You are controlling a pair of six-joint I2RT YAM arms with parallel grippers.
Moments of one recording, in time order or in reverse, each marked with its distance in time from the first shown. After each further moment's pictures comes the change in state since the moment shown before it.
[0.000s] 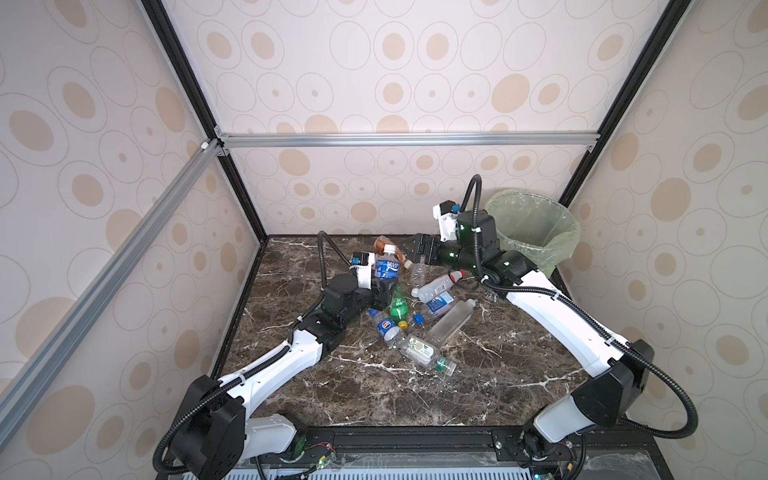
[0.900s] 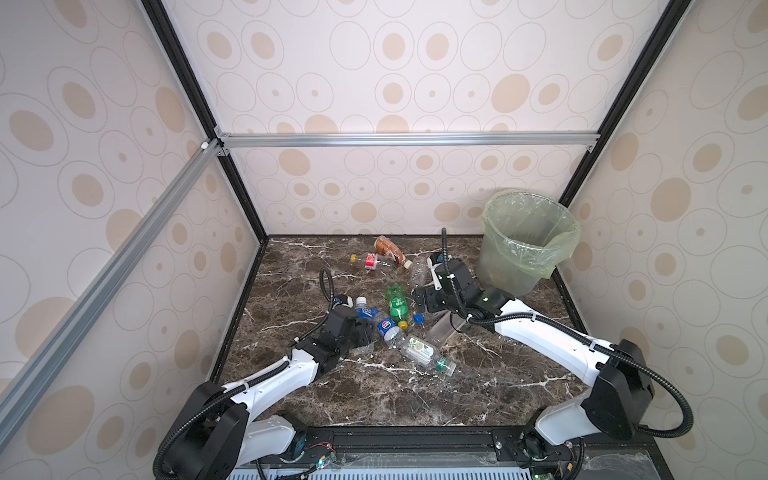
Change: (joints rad) left arm 0.024 -0.071 -0.256 -0.290 -0.145 -0.333; right arm 0.098 -0.084 -0.406 0.006 0.392 -0.233
